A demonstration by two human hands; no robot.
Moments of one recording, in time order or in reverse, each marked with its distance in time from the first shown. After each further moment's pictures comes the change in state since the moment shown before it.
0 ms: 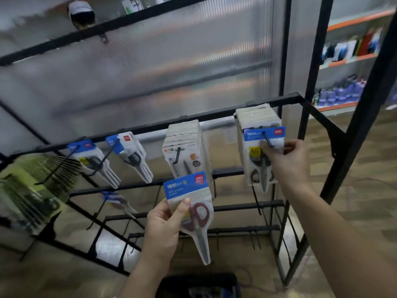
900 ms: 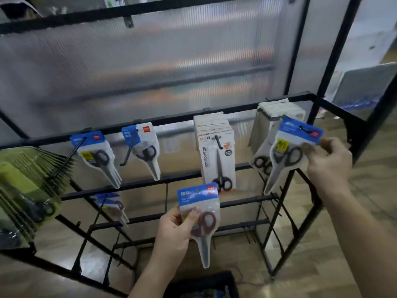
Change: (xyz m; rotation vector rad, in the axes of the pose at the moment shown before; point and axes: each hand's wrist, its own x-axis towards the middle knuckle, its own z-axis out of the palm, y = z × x) left_hand 0.034 -0.029 -0.120 0.020 -0.241 -0.160; right_hand -0.061 -0.004 0.019 -0.259 0.355 -0.259
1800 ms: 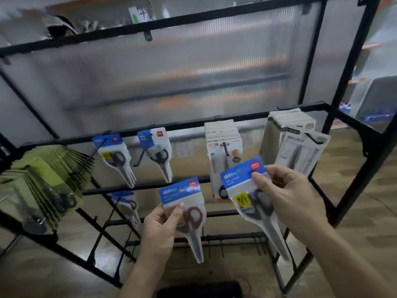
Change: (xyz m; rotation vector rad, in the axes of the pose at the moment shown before) left_hand -0.009 0.020 -0.012 0.005 0.237 0.141; right_hand -0.084 -0.064 0.005 0.394 -0.677 0.142
